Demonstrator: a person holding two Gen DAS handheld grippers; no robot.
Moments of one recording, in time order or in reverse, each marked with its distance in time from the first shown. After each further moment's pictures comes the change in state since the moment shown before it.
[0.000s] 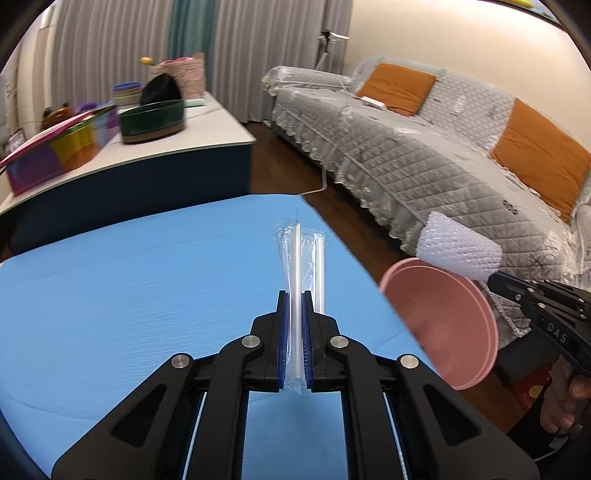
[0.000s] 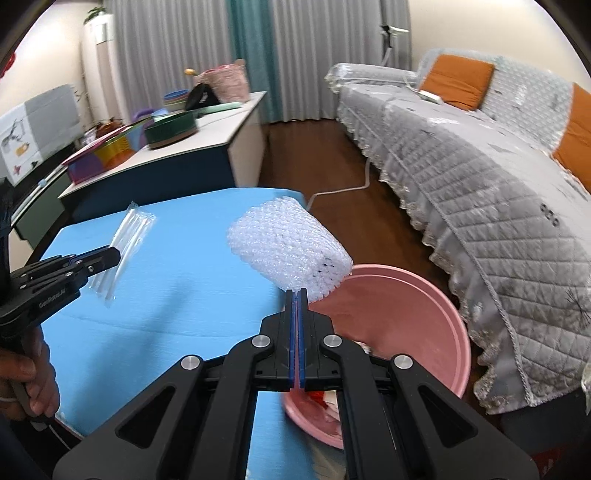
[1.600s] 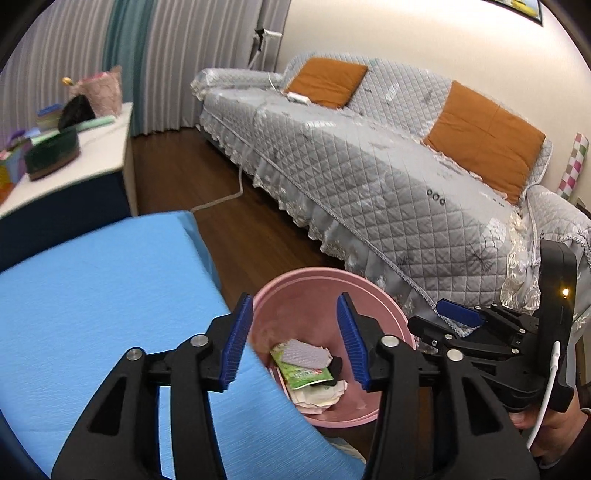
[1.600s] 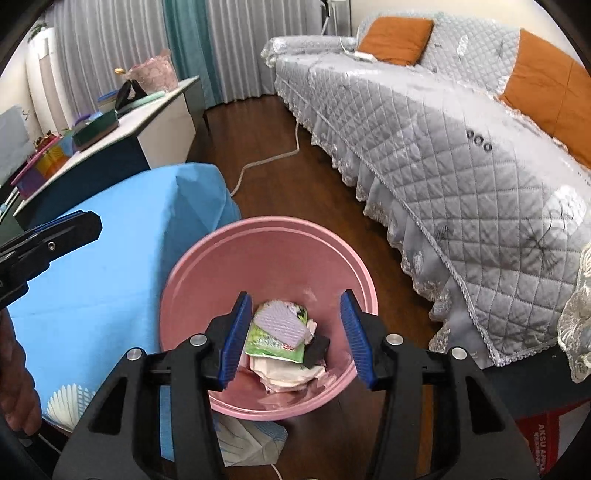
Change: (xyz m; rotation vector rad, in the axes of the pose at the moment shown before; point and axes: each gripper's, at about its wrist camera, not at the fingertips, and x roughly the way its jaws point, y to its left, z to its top) left arm 0.009 -0.117 0.019 0.082 -0.008 -0.190; right arm -0.006 -0.096 -0.031 0.114 0.069 -0.129
